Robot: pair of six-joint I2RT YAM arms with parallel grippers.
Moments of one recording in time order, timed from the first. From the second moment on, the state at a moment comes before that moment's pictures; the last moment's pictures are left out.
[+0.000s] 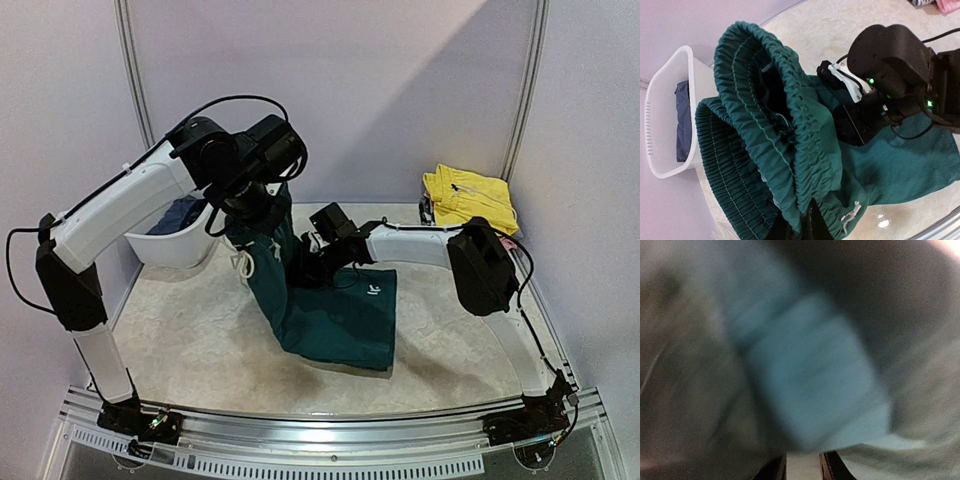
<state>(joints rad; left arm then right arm) -0.93 1.83 2.07 -1.36 -0.52 -0.30 0.82 2.44 1.96 -0.34 -0.44 0.90</state>
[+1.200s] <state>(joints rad) -1.04 2.22 2.35 -1.36 -0.38 -0.26 0.52 2.10 1.64 -0.35 -0.45 0.87</state>
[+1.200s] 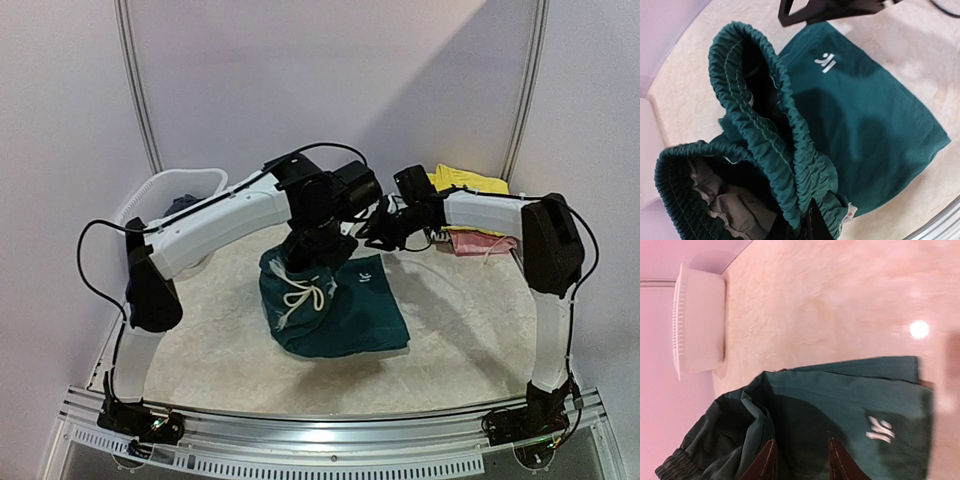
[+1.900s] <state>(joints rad) -1.00 1.99 2.10 -0.98 0.23 -0.59 0.48 1.68 1.30 -0.57 -0.36 0.77</state>
